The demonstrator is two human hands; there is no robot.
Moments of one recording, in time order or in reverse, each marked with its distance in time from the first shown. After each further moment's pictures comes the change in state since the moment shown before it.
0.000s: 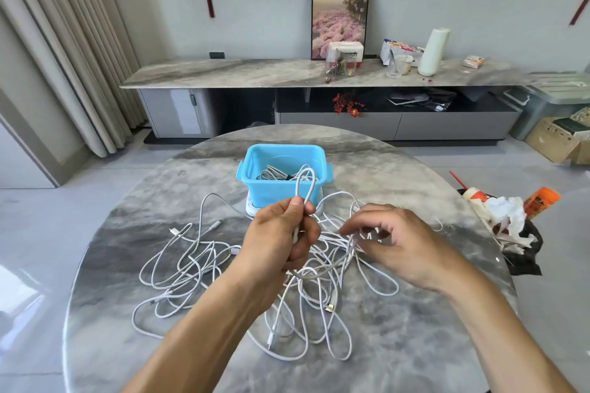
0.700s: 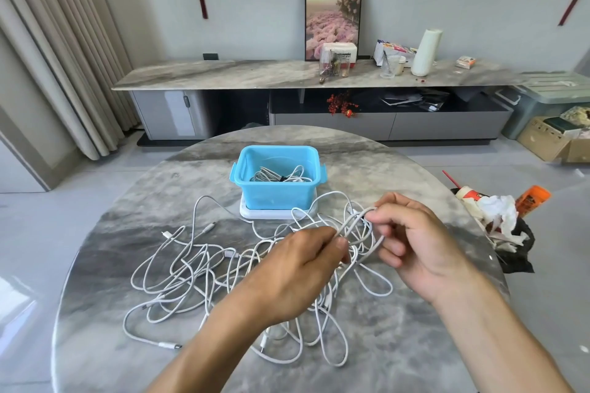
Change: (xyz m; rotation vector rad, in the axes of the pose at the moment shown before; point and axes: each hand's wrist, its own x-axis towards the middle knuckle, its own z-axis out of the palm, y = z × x) left_hand -0.006 -0.016 0.001 1.028 -0.302 0.316; right_hand -0.004 -0.035 -0.010 1.251 0.293 0.472
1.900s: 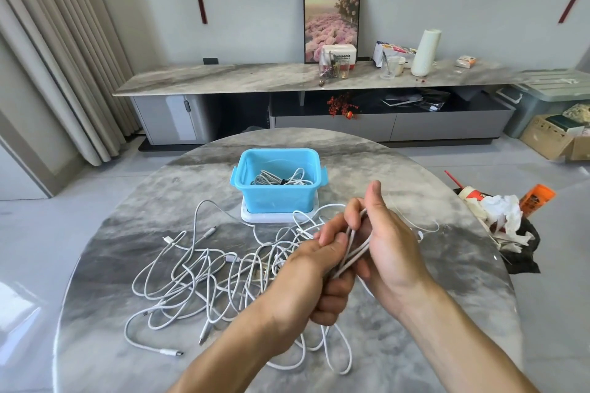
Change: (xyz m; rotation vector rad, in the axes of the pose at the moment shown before) left_hand -0.003 0.017 0.015 -0.909 -0.131 -0.359; right_hand 0.003 0.031 0.028 -0.028 -0.133 -0.161
